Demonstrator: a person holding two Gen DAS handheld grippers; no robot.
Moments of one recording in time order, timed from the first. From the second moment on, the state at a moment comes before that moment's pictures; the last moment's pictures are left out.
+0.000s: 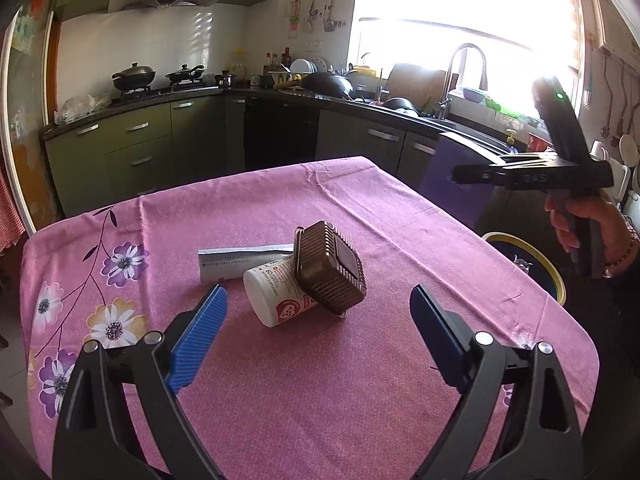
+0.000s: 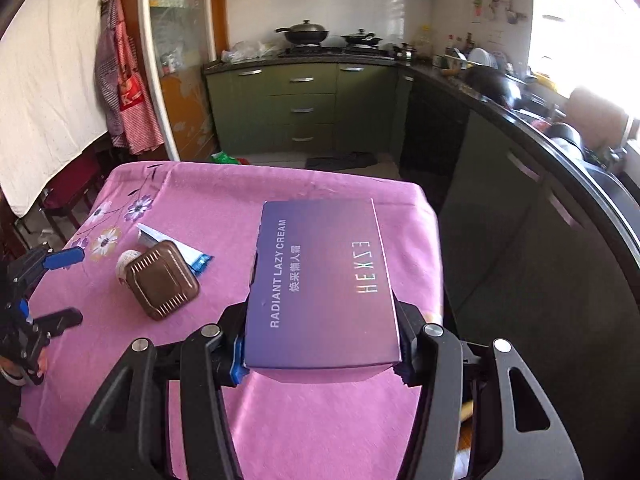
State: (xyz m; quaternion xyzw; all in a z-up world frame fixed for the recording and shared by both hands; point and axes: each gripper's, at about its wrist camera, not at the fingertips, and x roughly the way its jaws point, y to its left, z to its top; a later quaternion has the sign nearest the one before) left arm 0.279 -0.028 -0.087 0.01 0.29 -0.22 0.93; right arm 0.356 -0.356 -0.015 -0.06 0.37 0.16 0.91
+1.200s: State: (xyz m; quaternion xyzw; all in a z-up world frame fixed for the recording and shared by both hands) left arm 0.295 -0.097 -0.085 0.14 0.31 -0.21 0.92; right arm 0.200 -0.509 -0.065 0.08 0.38 0.00 0.92
